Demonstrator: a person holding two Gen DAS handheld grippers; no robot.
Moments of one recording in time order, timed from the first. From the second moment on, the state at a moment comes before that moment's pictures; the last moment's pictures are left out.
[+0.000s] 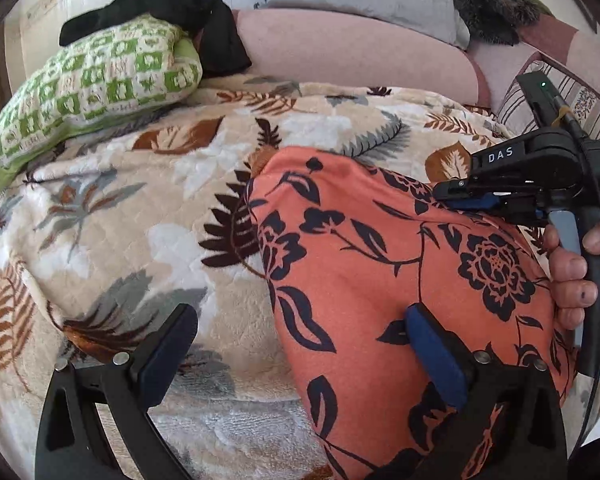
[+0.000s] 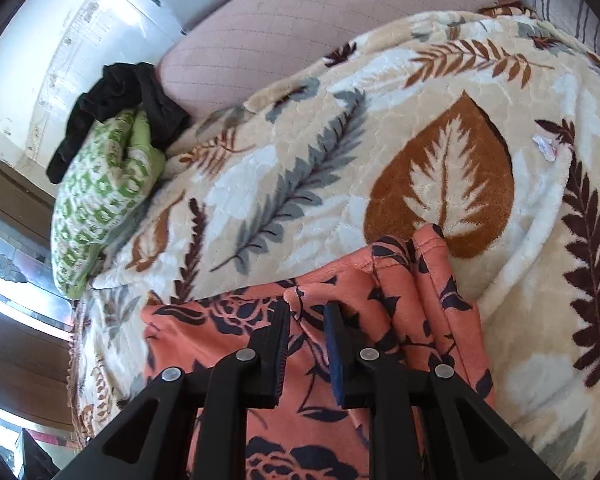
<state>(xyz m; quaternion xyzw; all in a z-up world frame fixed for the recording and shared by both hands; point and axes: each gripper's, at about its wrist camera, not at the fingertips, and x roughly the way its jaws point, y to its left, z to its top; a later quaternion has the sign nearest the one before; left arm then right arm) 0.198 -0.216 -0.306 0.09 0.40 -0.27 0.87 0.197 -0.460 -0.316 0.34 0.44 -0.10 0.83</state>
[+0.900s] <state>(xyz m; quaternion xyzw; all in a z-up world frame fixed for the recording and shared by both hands) 0.184 -0.197 -0.288 0.08 0.39 -0.35 0.85 0.071 -0.450 -0.300 0.33 0.46 -0.02 0.83</state>
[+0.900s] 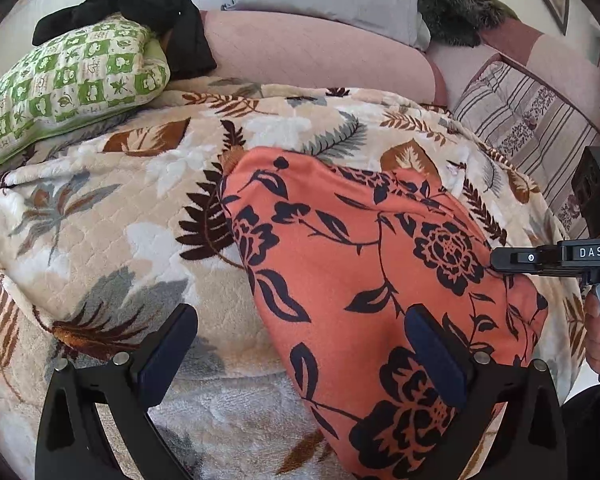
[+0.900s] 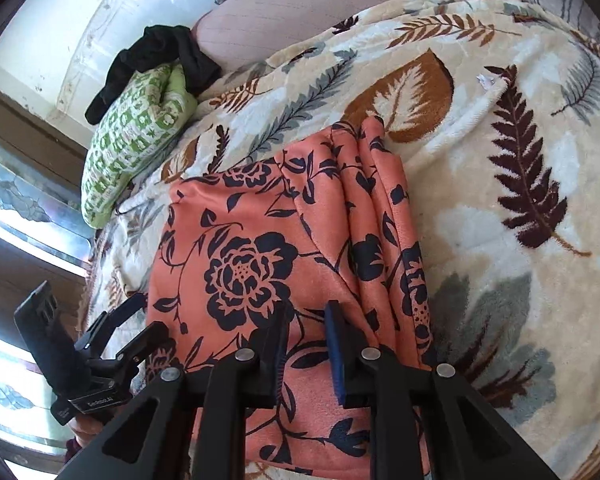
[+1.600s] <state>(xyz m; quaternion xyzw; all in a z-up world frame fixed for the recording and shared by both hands) 0.190 -0.203 -0.290 0.10 0.39 -0.30 0.87 0.066 -0.485 -0.295 0.36 0.38 -0.04 0.85</state>
